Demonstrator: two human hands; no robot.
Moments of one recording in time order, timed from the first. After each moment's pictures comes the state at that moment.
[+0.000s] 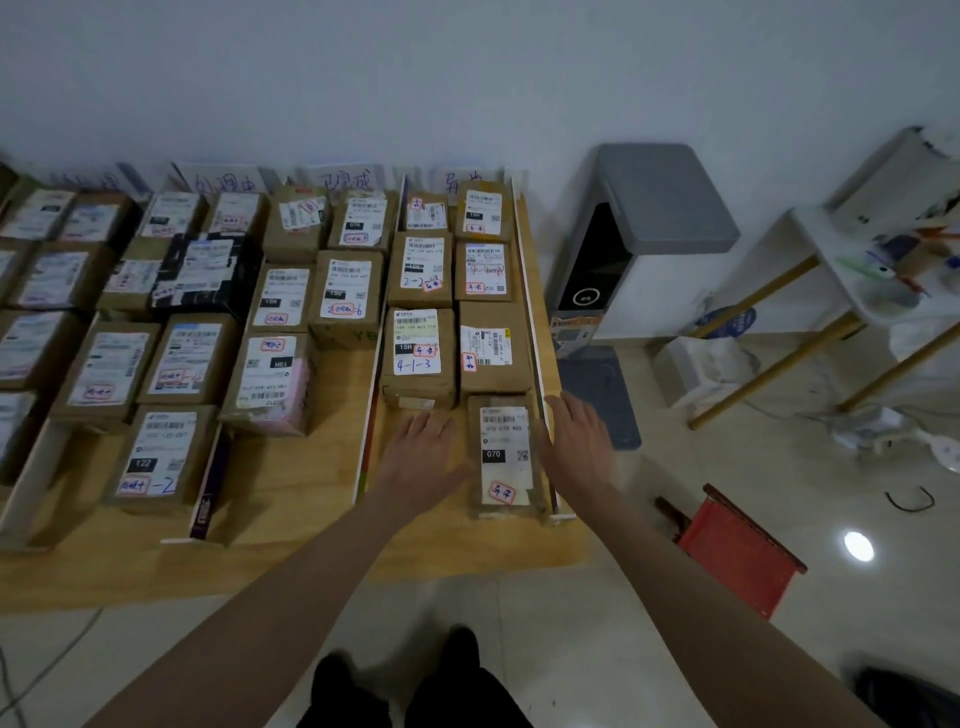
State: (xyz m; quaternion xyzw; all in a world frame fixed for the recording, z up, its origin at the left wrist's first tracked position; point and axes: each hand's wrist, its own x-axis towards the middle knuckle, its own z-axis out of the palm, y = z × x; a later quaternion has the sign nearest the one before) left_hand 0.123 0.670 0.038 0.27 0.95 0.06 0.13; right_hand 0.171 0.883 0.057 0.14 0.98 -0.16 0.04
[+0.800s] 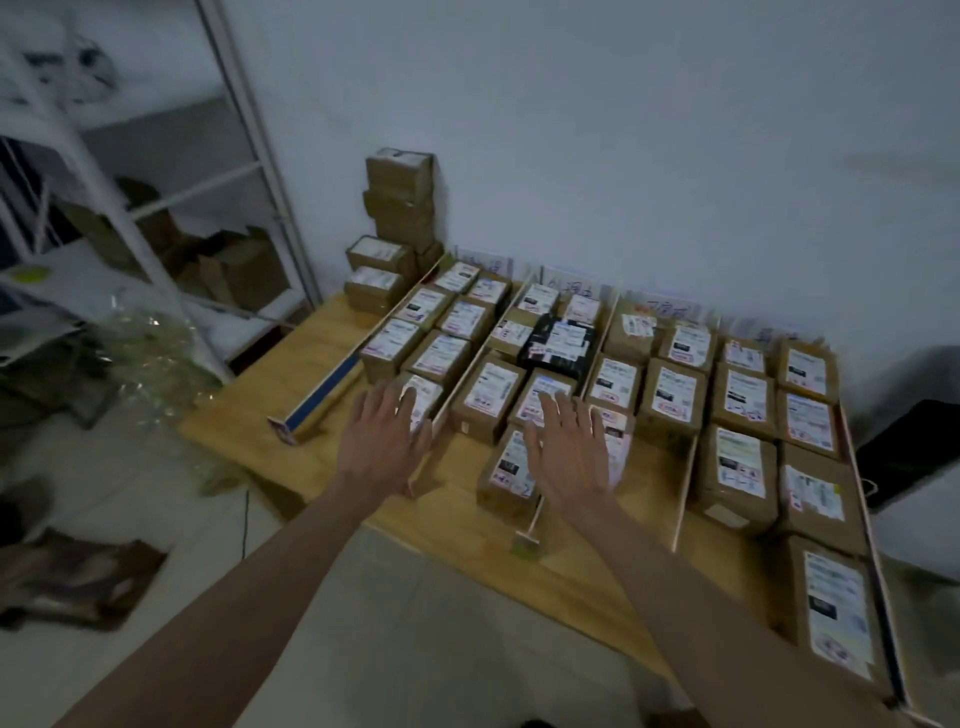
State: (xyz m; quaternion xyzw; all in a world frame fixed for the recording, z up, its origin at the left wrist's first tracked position) left_hand 0.171 0.194 0.163 -0.06 1.00 0.00 -0.07; right_hand 0.119 0.430 0.147 -0.13 0.99 -0.08 -0.05
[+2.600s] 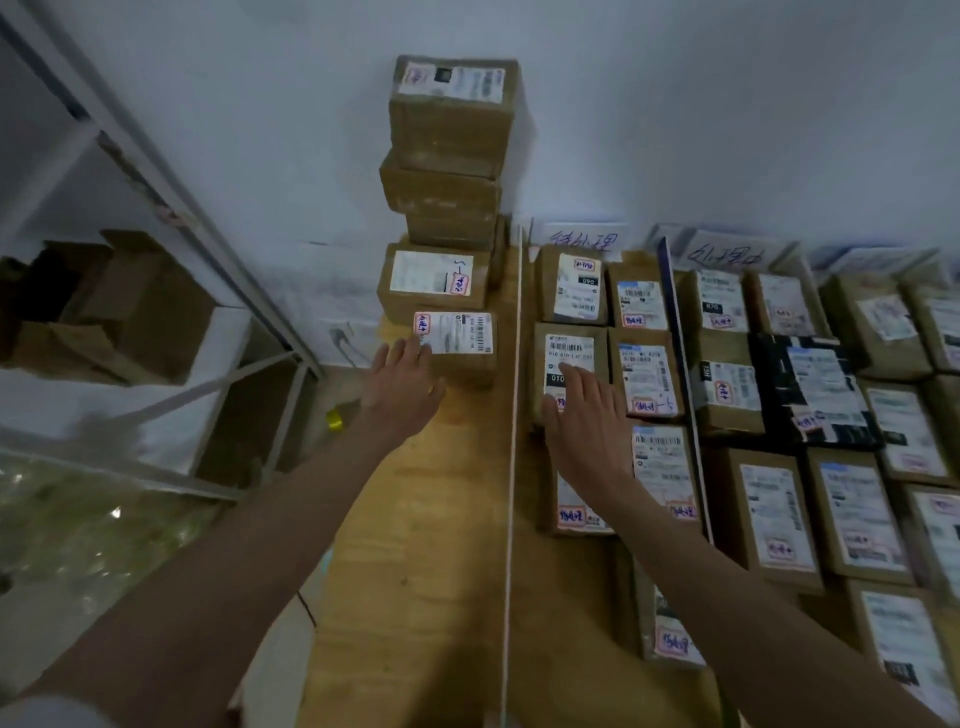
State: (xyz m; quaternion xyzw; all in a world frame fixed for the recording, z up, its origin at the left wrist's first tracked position) left_hand -0.335 -0.244 0.029 0.13 0.99 0.00 0.07; right_hand -0.248 -0.012 0.058 0.08 0.98 -0.16 0.00
